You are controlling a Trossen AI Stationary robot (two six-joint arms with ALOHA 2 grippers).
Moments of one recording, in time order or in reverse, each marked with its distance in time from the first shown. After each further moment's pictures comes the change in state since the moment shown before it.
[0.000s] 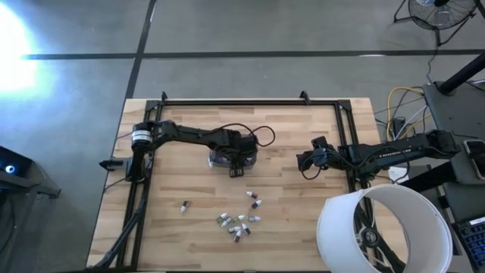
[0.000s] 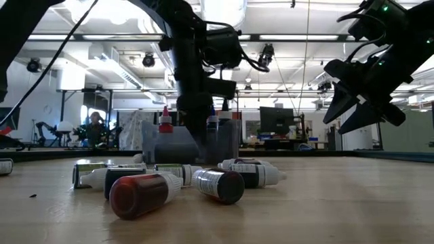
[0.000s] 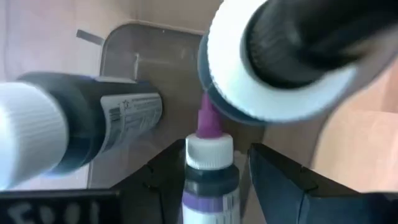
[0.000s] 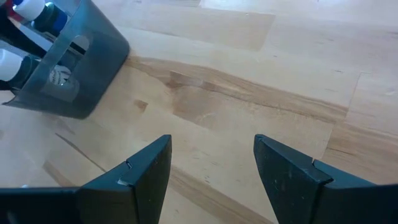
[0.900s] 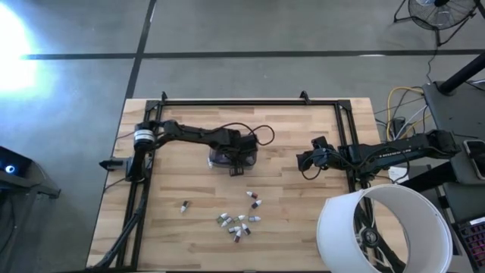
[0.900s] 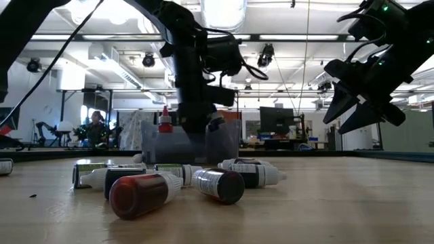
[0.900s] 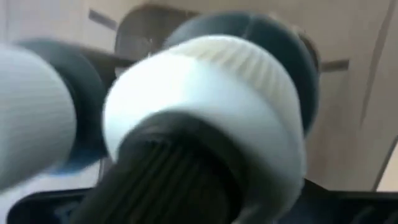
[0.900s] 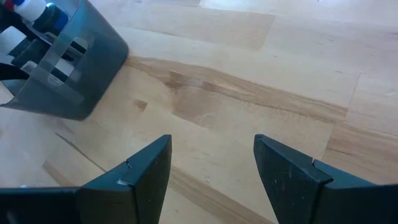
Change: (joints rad) left arm 0.016 0.024 -0.015 0.021 -0.031 0.007; right arm 0.000 0.000 0.000 0.000 0.000 -0.004
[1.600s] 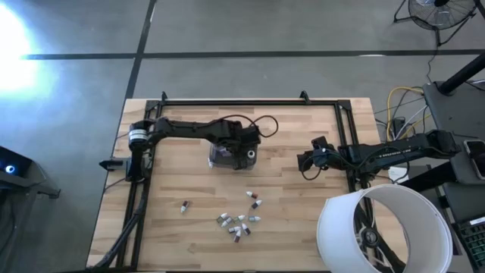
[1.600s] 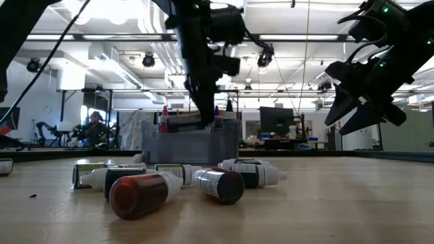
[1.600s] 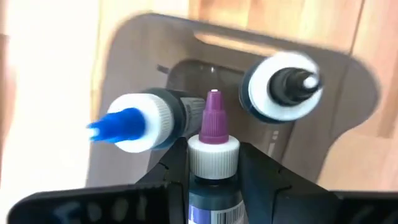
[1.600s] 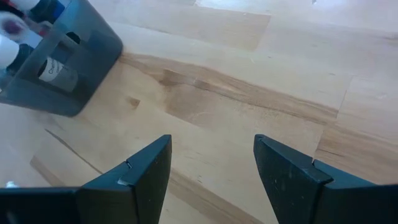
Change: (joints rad) left arm -0.002 -0.046 0.174 -0.157 -0.049 -0.027; right arm 0.000 0.000 -0.002 -0.017 0.007 -0.025
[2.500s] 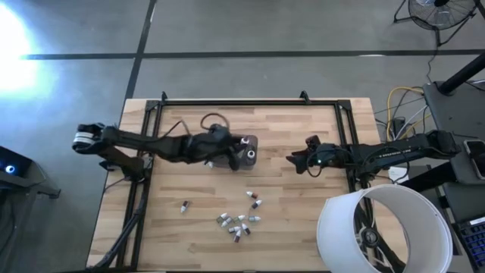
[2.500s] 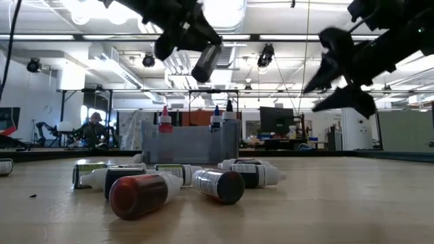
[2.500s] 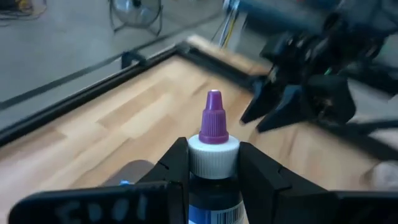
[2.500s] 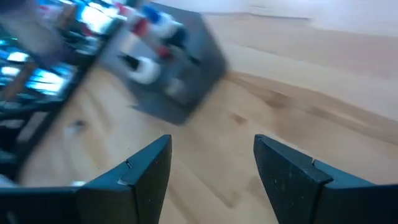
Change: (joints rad) left arm -0.166 -0.549 -0.607 0.944 -0.241 -0.462; right arm -0.007 0.000 -0.001 0.319 -0.151 -0.118
